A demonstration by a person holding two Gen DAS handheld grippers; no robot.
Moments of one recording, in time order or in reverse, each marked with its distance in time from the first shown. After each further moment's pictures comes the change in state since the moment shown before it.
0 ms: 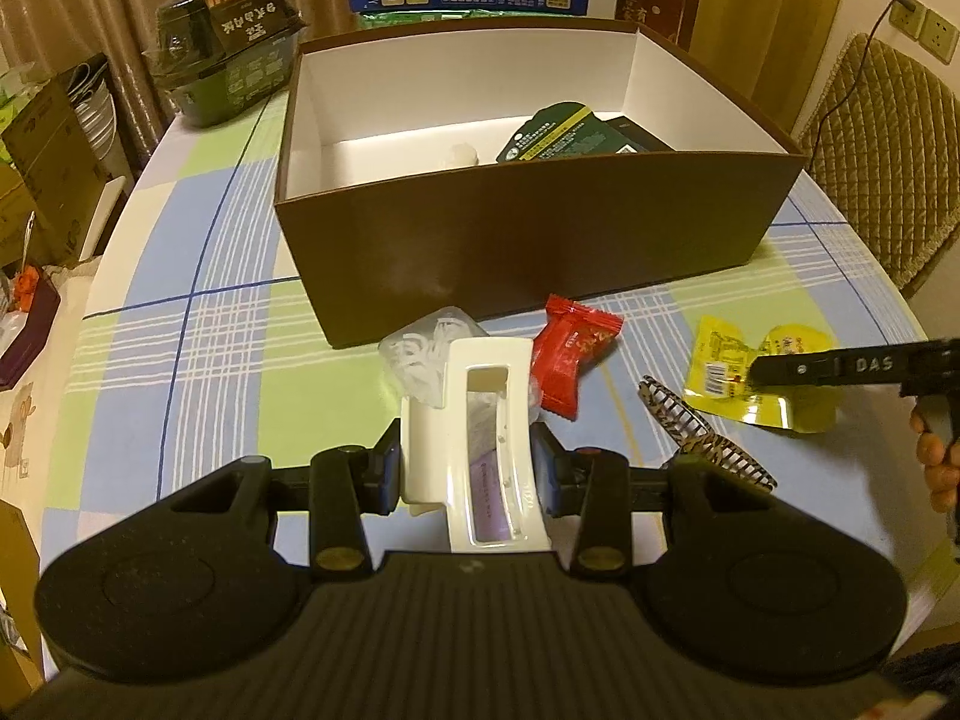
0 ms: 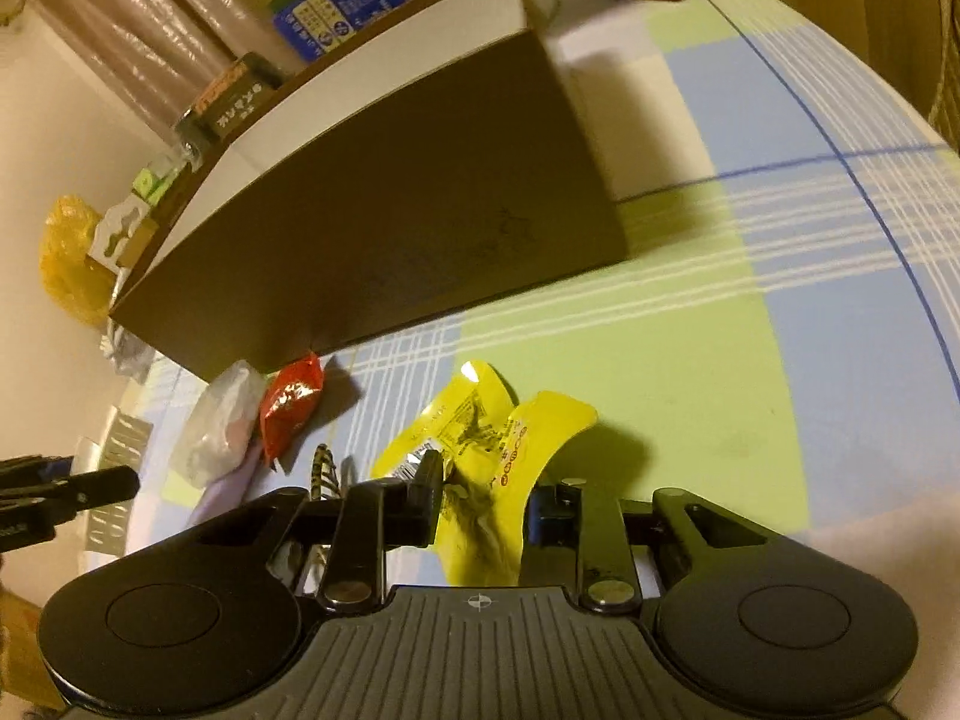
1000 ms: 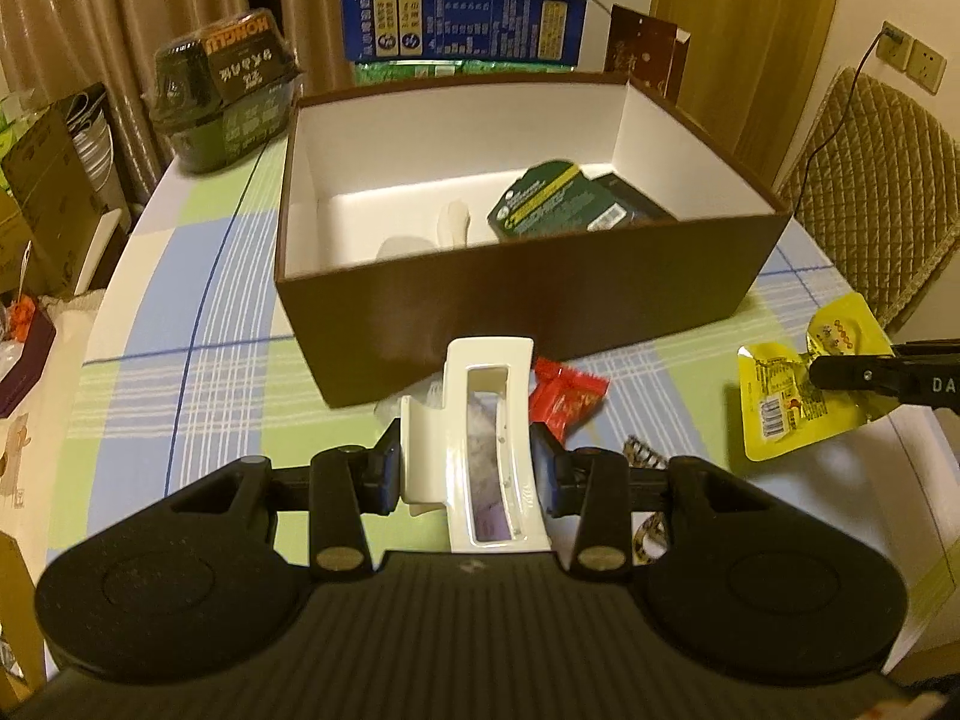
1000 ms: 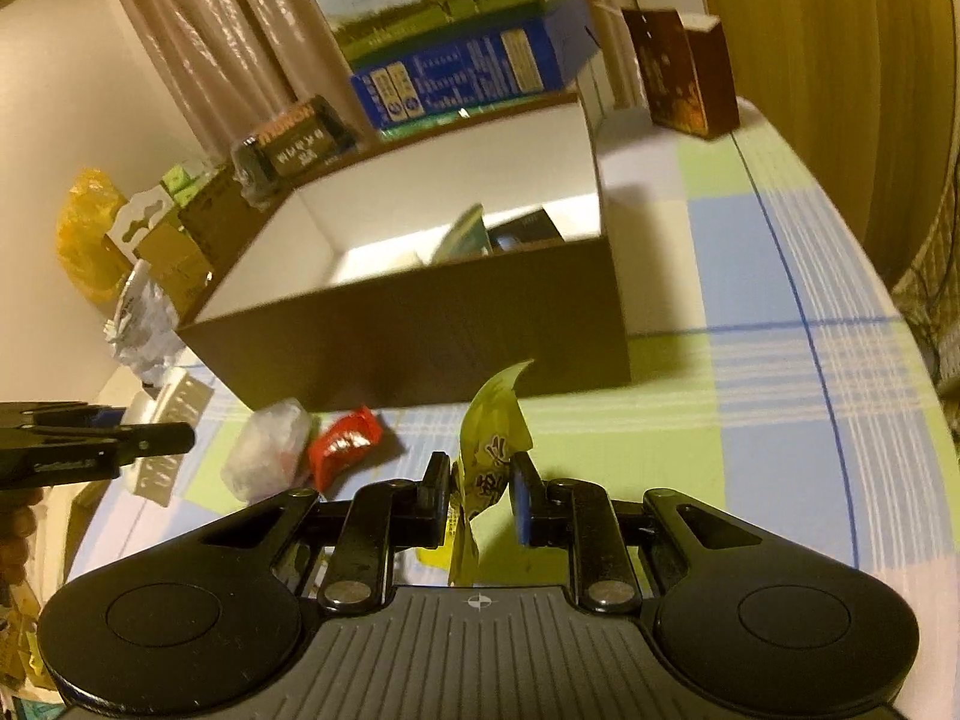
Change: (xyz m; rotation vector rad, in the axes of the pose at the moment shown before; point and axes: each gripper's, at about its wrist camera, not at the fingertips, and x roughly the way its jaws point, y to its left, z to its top) left arm -0.012 0.001 0.021 0.006 -0.082 -0.024; right arm -0.073 0.042 0.016 -0.173 -0.127 -0.030
